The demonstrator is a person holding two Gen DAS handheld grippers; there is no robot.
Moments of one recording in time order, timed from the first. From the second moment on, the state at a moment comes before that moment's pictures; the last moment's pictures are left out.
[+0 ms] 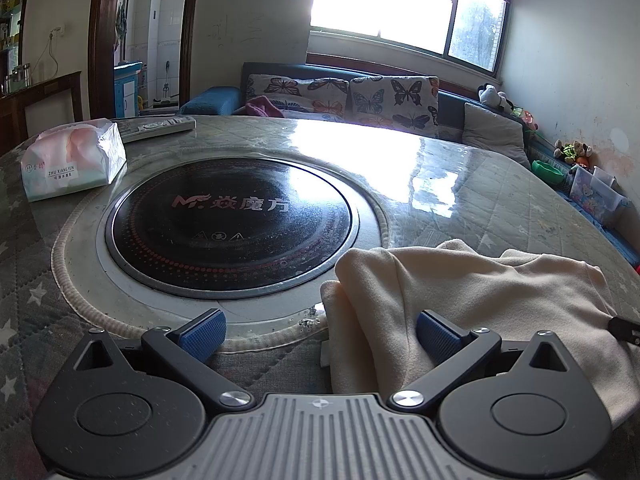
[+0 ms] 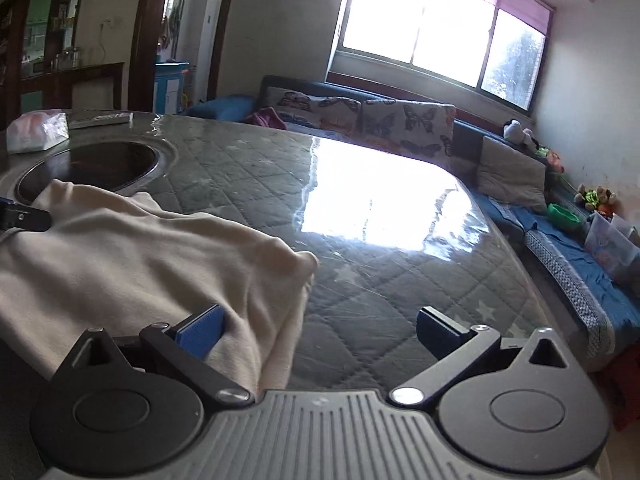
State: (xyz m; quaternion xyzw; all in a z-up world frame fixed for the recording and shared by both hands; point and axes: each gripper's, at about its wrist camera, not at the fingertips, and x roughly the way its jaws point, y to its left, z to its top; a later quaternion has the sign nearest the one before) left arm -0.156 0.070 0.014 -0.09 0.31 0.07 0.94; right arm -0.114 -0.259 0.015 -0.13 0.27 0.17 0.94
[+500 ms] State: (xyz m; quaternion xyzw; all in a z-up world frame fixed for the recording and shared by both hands) left arm -0.156 0.068 0.014 -0.09 0.31 0.08 0.94; right arm -0.084 -0.247 0.022 -0.15 0.26 0.16 0.94
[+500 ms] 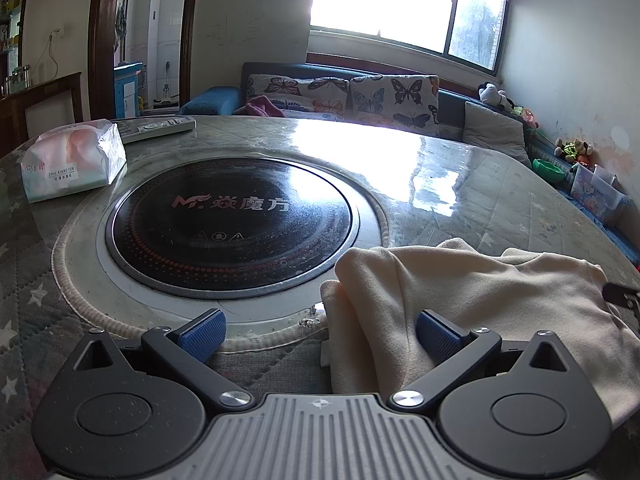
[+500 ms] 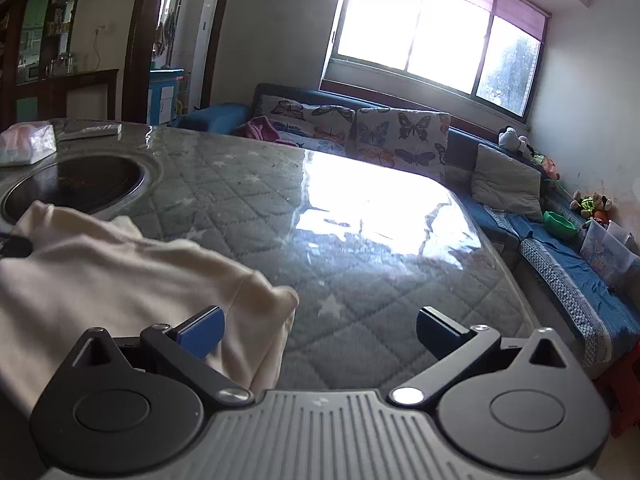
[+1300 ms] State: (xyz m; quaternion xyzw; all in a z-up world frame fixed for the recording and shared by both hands) left arm -0.143 0.066 0.031 -0.07 0.31 0.09 0.94; right arm -0.078 -0.239 0.040 -0.13 0.26 0.18 0.94
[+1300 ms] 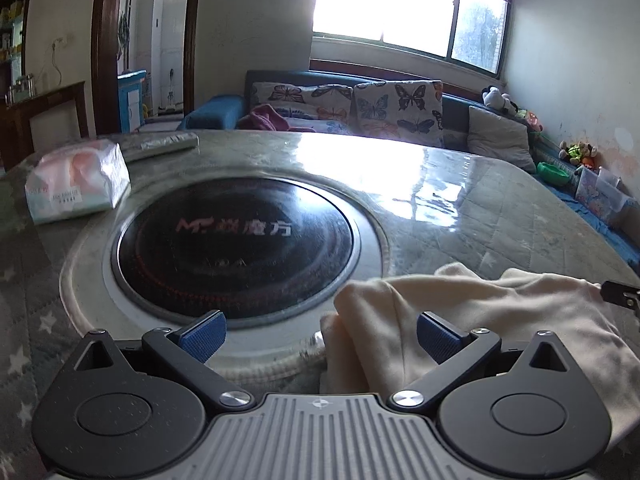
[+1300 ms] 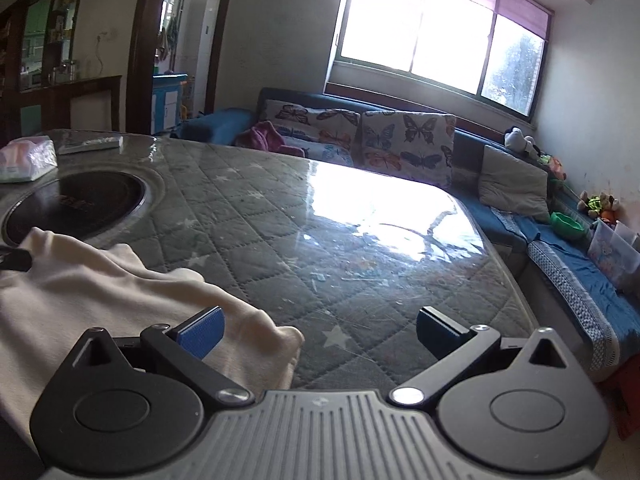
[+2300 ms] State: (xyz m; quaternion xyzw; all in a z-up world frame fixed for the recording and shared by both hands) left arm -0.171 0.067 0.032 -0.02 0.32 0.07 0.94; right arm -0.127 -0.223 0.039 -0.13 0.26 0.26 0.92
